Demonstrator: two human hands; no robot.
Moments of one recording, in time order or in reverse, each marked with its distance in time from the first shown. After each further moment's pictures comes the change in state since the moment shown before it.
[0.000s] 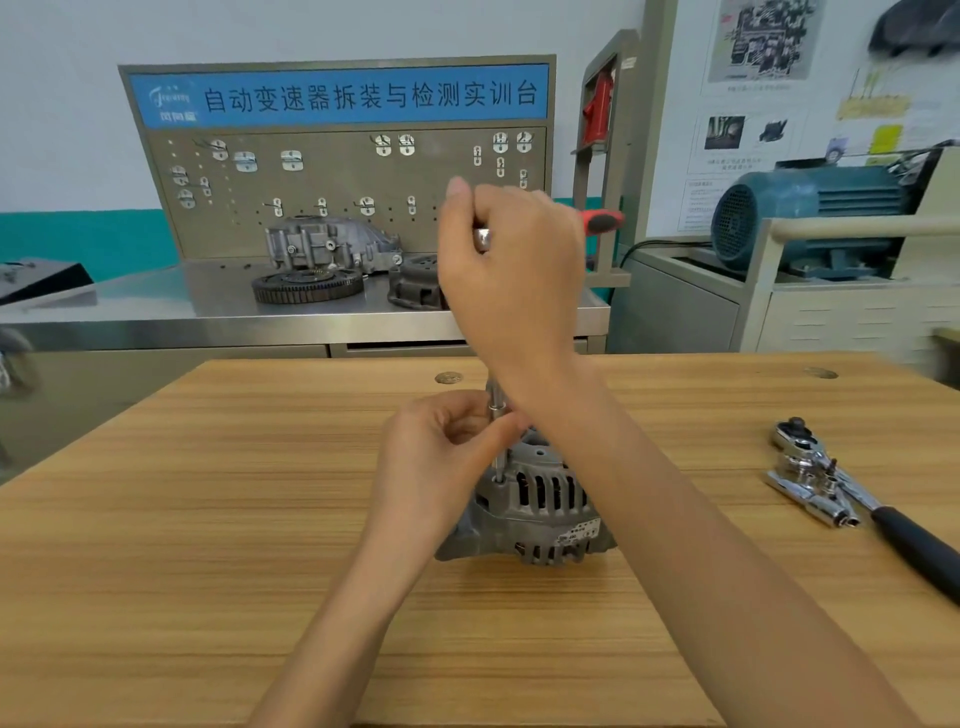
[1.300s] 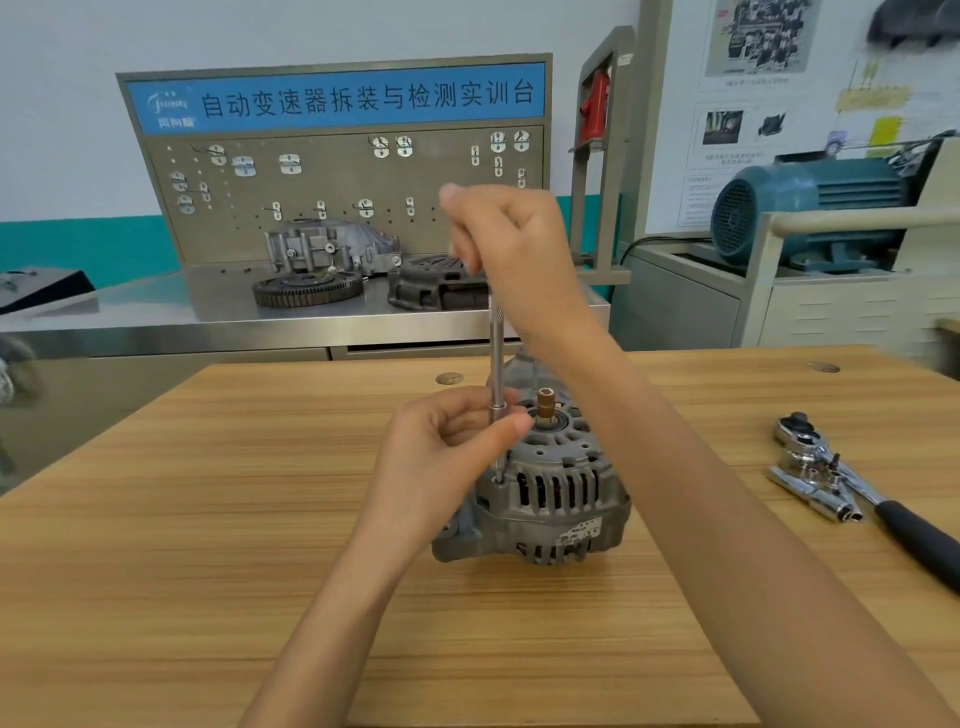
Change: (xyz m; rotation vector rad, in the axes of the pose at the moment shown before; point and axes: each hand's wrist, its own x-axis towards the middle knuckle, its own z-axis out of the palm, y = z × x) left_hand -0.001 0.004 -0.003 -0.158 -0.082 -0.061; right_hand 0.014 0.014 -0.011 0.668 -0.371 0.287
